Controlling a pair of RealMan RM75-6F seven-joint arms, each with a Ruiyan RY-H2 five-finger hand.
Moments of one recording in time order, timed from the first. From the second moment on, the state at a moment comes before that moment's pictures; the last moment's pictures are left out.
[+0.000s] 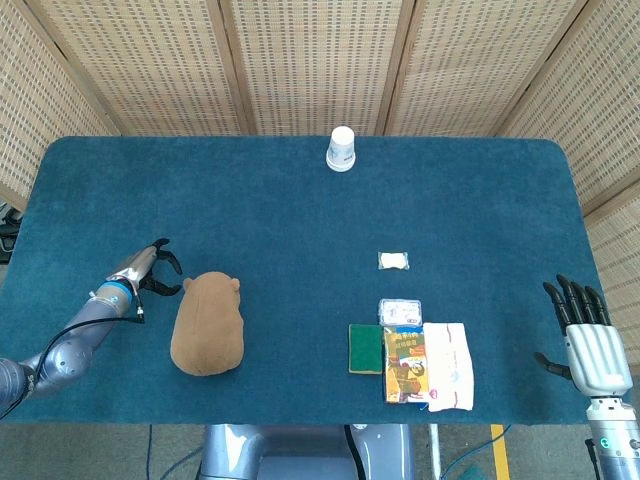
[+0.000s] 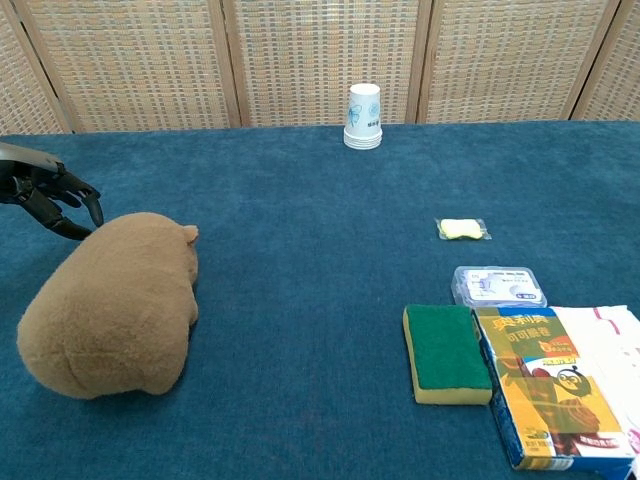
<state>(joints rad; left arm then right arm) -0.93 -1.20 -0.04 -1.52 0.35 0.58 0.07 0.10 -1.17 0.08 -1.54 -1.50 1.47 -0.04</state>
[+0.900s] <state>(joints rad) -0.93 -1.25 -0.04 -1.53 0.36 0.63 0.08 0.10 -1.17 0.07 -1.54 -1.50 1.47 -0.02</state>
